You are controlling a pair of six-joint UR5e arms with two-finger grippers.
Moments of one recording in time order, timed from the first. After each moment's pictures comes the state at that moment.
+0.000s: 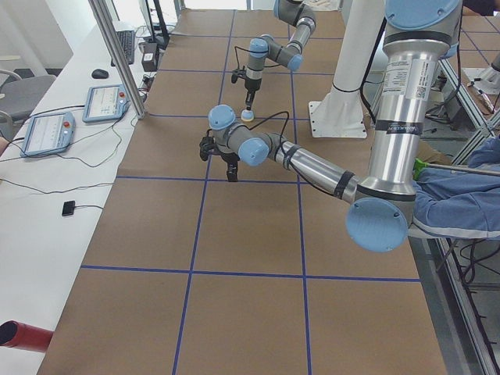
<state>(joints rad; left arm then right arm) -1.02 -1.67 -1.87 -1.75 -2.38 -0.74 0.45 -0.80 1.53 -1.45 1.77 1.45</state>
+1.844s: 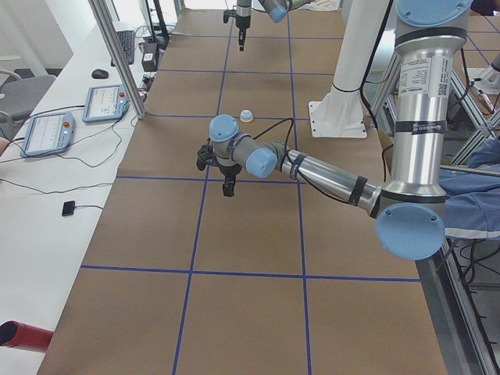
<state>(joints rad) -1.15 -1.55 -1.90 -1.75 -2.38 -0.46 0.95 -1.39 1.99 -1.55 2.14 0.87</state>
